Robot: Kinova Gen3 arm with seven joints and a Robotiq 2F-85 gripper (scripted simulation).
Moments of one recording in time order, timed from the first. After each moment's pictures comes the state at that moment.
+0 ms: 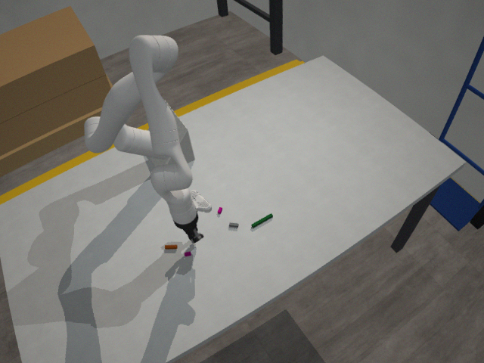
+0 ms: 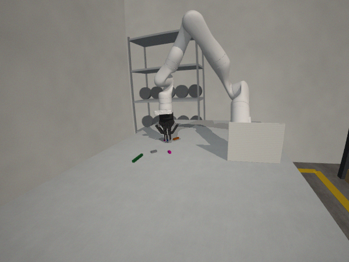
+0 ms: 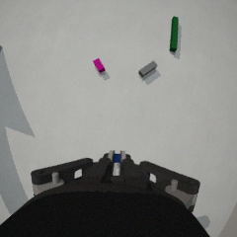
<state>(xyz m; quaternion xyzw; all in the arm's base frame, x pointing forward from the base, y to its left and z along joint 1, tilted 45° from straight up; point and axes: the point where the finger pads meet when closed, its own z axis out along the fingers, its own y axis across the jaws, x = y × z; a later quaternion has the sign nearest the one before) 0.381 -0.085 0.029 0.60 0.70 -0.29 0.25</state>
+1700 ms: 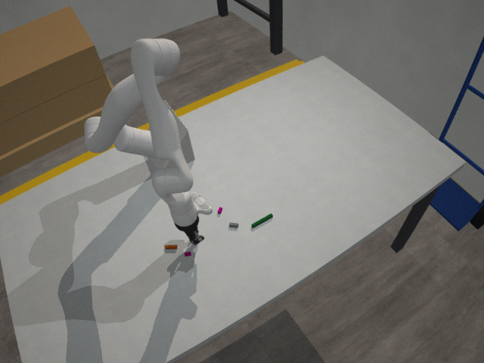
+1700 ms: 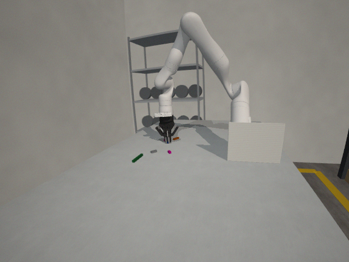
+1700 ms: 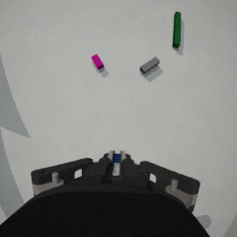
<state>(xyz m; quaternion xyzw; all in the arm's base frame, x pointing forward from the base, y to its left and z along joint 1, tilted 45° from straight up) 0.381 -0.093 0.020 0.60 0.70 -0.29 0.25</state>
